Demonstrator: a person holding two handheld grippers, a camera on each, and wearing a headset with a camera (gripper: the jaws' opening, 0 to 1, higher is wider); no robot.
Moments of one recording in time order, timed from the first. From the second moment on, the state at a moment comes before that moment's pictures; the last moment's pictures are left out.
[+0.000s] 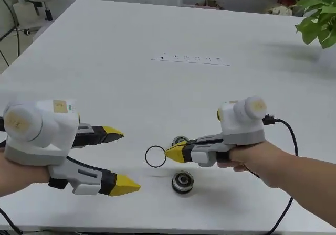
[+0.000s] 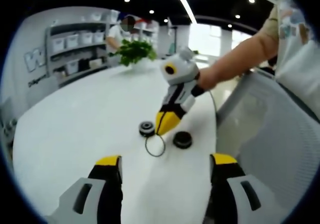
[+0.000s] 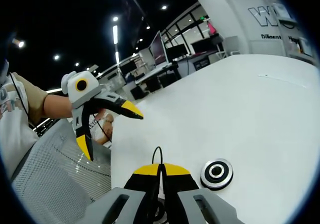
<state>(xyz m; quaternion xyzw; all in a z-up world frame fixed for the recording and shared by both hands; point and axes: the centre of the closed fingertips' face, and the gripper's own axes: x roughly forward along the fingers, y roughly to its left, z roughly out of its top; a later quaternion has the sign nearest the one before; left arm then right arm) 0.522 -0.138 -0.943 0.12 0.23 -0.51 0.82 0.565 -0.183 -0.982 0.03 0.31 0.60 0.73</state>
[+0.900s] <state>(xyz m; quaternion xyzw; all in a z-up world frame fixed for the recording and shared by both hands) 0.520 -0.136 -0.951 0.12 0.24 -0.51 0.82 0.564 -0.185 -0.998 -0.02 0.32 0.59 0.74</state>
